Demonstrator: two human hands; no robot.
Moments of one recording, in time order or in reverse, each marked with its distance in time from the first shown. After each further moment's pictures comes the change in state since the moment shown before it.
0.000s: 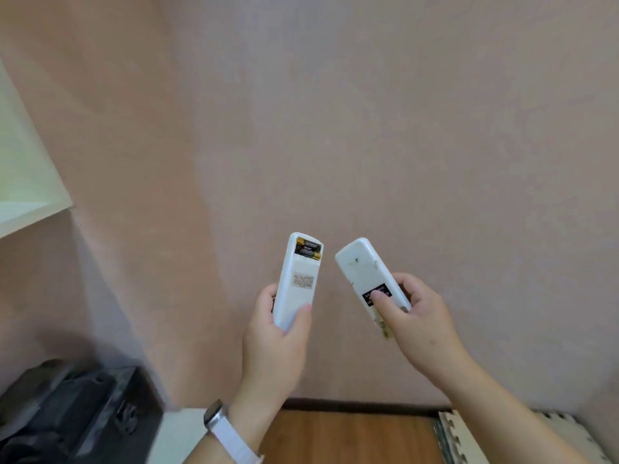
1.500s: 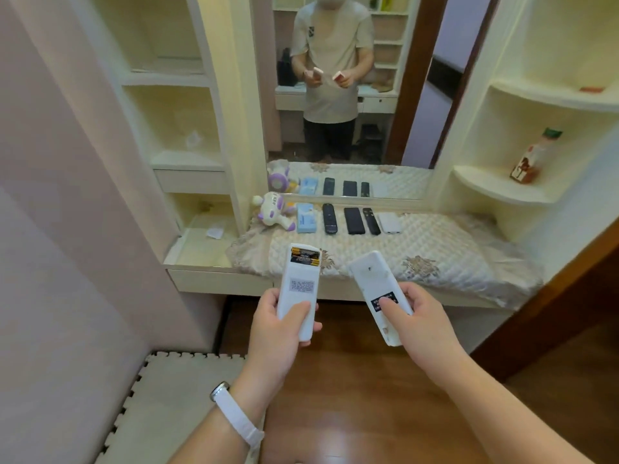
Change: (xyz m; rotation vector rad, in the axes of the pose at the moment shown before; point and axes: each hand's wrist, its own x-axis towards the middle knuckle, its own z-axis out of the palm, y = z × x) left_hand -0.487 0.209 0.659 -0.318 -1.761 -0.222; right_hand -0.385 0.187 -0.641 -0.195 1.414 0.782
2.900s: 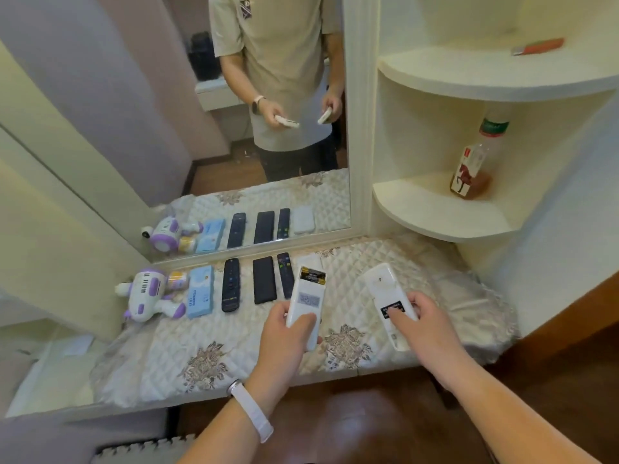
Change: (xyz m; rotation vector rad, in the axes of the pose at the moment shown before) left_hand 0.286 -0.025 0.373 0.244 -0.112 -0.148; right_hand 0.356 0.158 -0.248 0.108 0.111 0.210
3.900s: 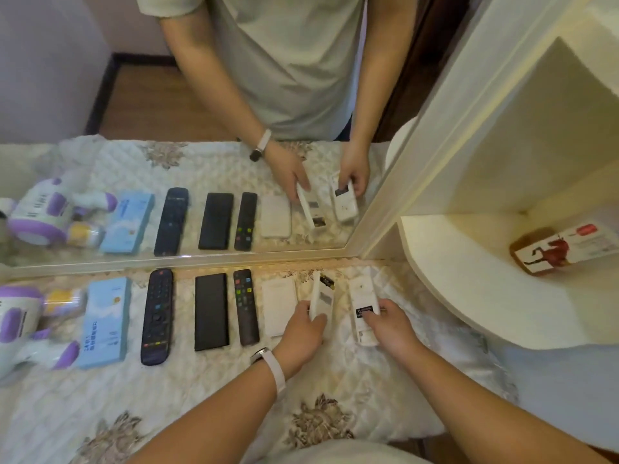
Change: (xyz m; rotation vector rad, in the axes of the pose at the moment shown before) left_hand 0.251 -0.057 0.096 0.111 -0.355 -0.361; right_hand 0.257 0.040 0.067 -0.271 -0.066 0.364
